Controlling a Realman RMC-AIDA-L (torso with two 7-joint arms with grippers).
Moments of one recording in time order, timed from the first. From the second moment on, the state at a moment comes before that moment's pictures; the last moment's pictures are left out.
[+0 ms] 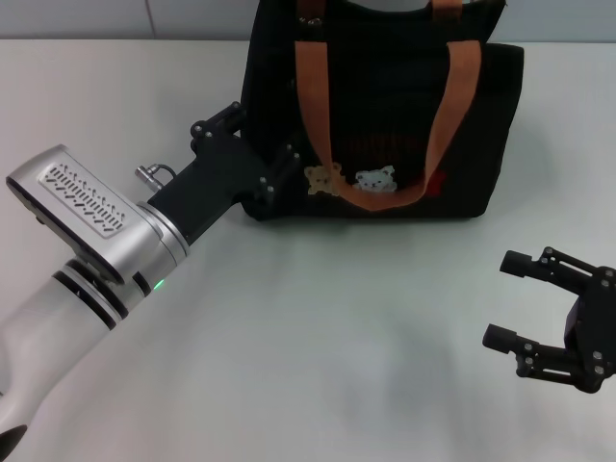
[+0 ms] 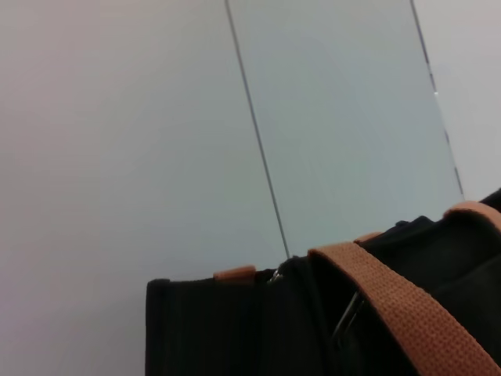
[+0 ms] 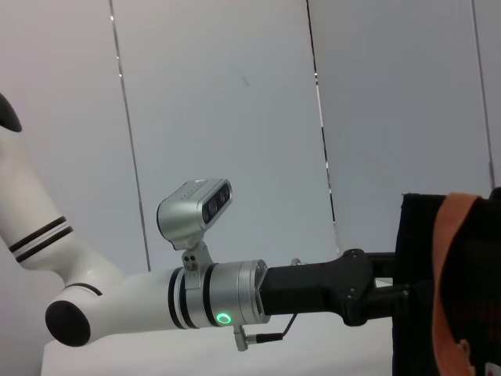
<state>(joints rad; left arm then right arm) -0.58 -2.08 -0.01 -0.24 1.88 1.24 0.03 0.33 2.08 -0.36 -0.46 -2.12 -1.90 0.84</state>
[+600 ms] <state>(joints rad) -0.58 -2.08 -0.02 -0.24 1.89 1.30 0.13 0.32 2.08 -0.35 -0.38 -1.91 -1.89 0.78</state>
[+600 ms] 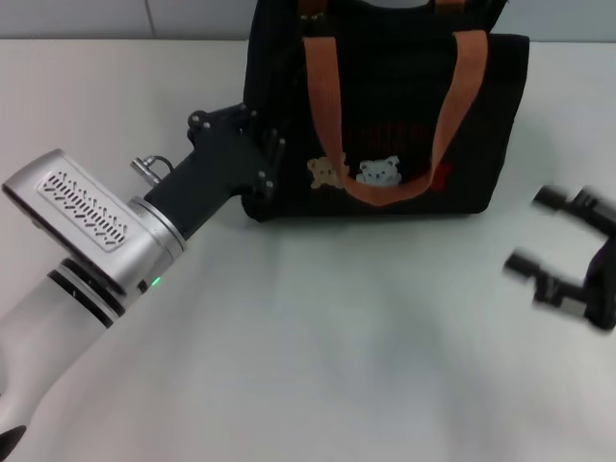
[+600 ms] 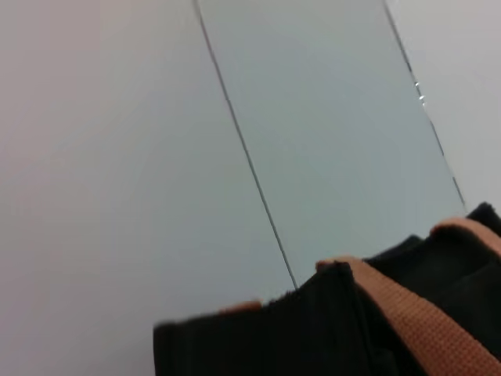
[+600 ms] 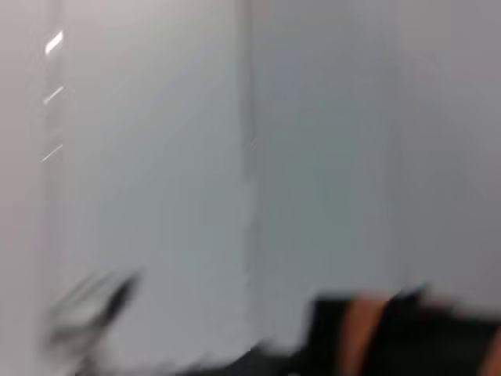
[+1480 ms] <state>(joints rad) -0.57 -2.08 0.00 -0.11 2.11 1.80 0.79 0.56 2.09 -0.47 -0.01 -1.53 -1.53 0.65</state>
